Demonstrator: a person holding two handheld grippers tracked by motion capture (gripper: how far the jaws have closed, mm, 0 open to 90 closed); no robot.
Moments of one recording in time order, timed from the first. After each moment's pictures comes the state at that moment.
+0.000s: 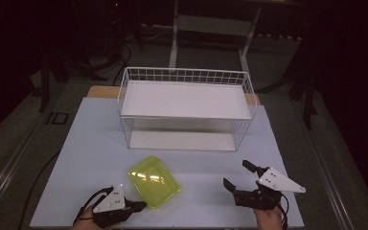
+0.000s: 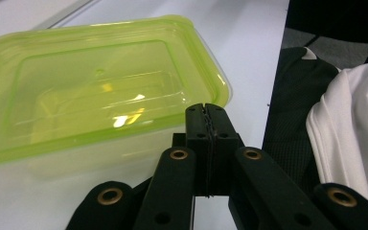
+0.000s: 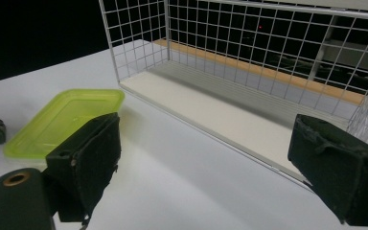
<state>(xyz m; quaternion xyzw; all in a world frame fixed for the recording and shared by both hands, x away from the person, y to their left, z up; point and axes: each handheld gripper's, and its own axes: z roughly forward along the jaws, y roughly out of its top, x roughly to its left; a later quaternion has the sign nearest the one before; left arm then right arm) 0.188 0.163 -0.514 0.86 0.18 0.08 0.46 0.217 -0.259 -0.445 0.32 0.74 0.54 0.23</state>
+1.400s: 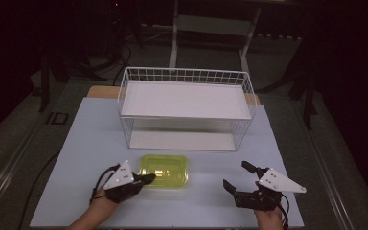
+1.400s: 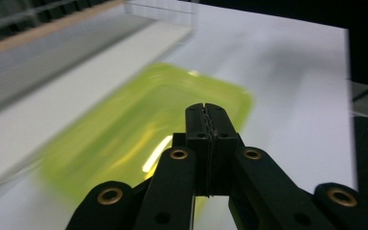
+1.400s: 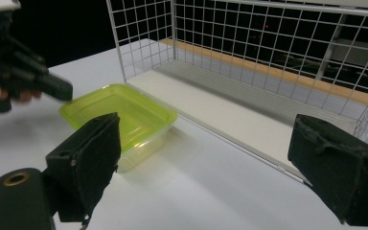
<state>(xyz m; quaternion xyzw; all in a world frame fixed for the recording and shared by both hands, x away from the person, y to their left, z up) 0.238 0.169 -0.500 0.81 0.24 0.16 0.51 0.216 -0.259 -0.445 0.32 0.75 0.54 0.22</state>
